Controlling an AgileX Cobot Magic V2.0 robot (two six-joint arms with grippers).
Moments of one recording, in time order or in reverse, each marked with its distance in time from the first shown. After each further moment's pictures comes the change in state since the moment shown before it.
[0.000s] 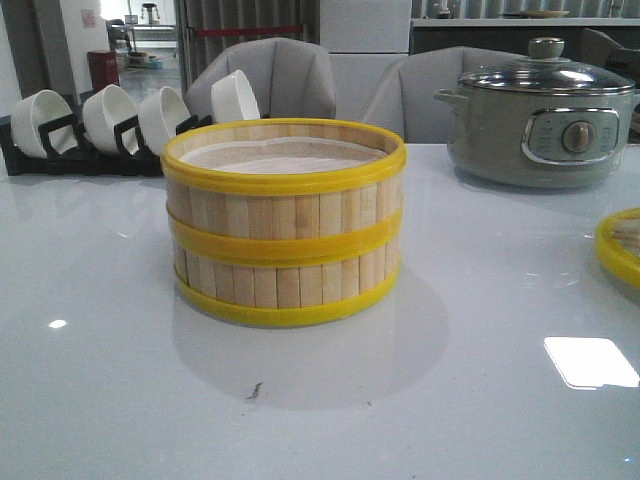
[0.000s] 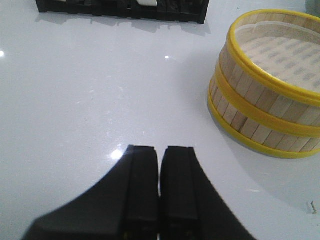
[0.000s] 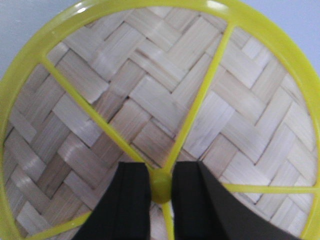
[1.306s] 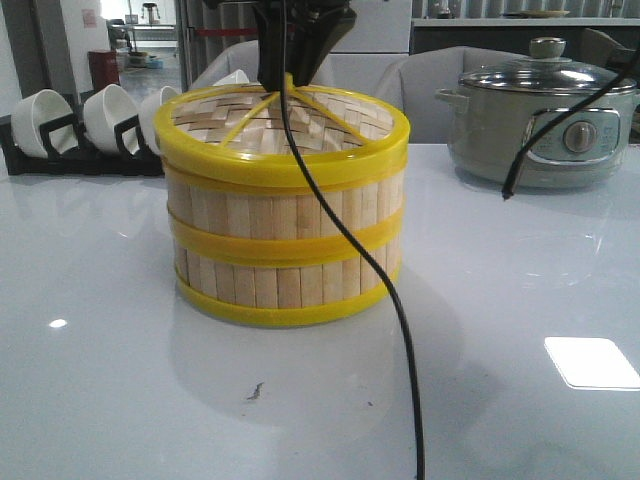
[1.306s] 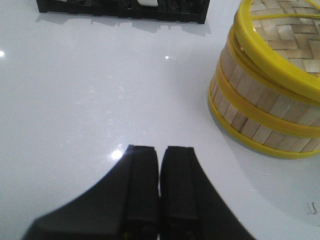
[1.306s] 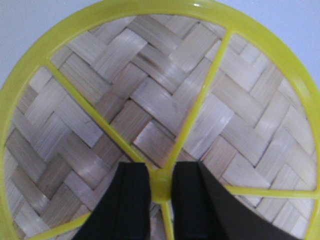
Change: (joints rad) left arm 0.000 0.000 0.000 0.000 0.000 0.000; right arm 0.795 0.282 -0.840 -0.004 0.361 0.002
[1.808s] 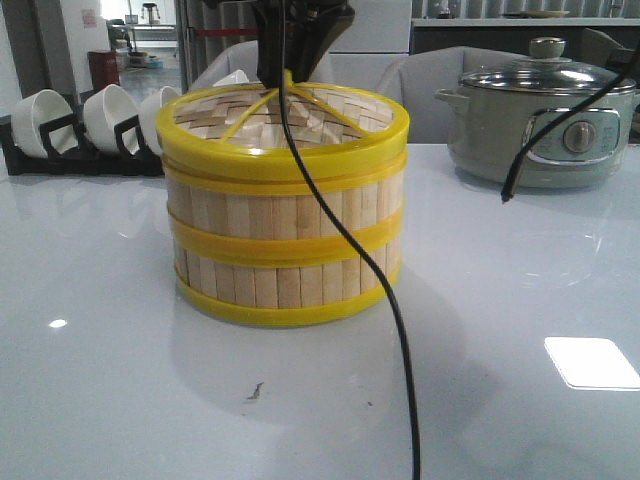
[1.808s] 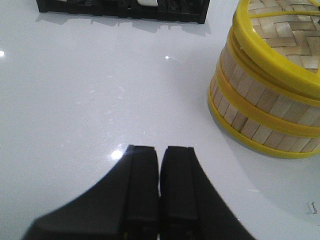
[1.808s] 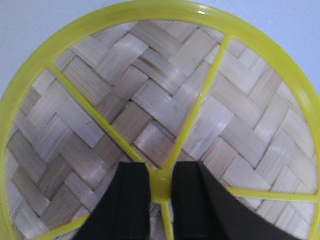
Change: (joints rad) left arm 0.000 0.000 0.000 0.000 0.000 0.000; right arm 0.000 0.002 0.000 -0.011 -0.021 0.000
